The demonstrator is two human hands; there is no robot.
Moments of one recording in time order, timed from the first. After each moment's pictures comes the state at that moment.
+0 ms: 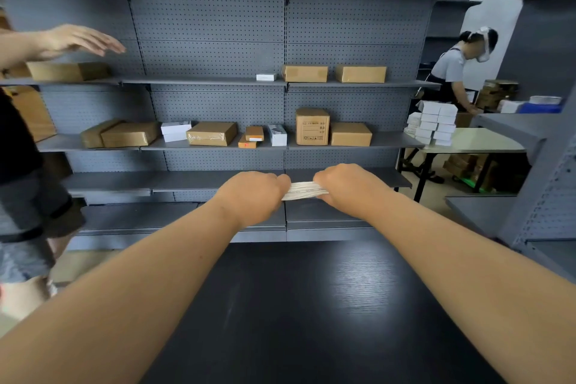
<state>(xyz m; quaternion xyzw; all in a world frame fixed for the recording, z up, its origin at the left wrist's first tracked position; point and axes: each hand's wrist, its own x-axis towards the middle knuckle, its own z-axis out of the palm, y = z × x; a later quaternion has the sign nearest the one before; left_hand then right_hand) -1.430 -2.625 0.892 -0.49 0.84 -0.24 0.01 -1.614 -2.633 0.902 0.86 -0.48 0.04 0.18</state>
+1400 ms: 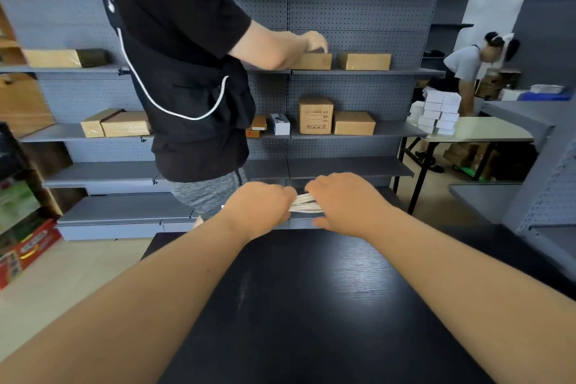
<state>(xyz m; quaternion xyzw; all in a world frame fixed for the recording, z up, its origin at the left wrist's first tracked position) -1.408 -2.614 0.857 -0.48 0.85 -0.21 0.02 -1.581 -2.615 0.863 0.87 -0.45 0.02 0.20</state>
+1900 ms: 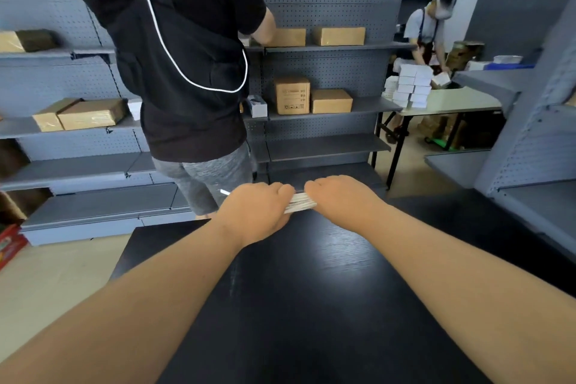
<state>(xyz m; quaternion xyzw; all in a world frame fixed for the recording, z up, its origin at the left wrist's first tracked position) -1.407 -2.617 0.812 -0.37 0.89 -0.26 -0.12 -1.591 -2.609 0.824 0.86 -0.48 0.02 0.16</state>
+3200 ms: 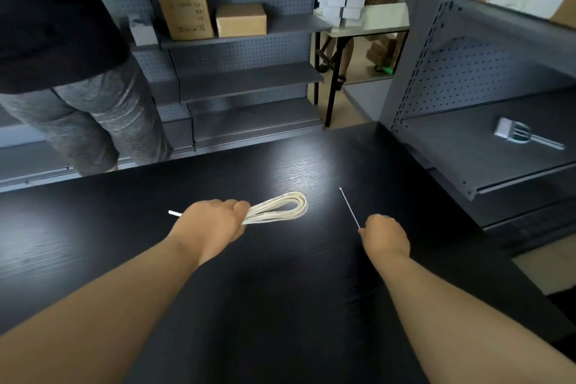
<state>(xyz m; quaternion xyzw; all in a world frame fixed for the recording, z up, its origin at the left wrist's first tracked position) -1.692 -2.637 0.652 -0.37 0.92 -0.17 -0.02 -1.985 -2.575 0.596 0.48 -0.87 0.04 -0.13</state>
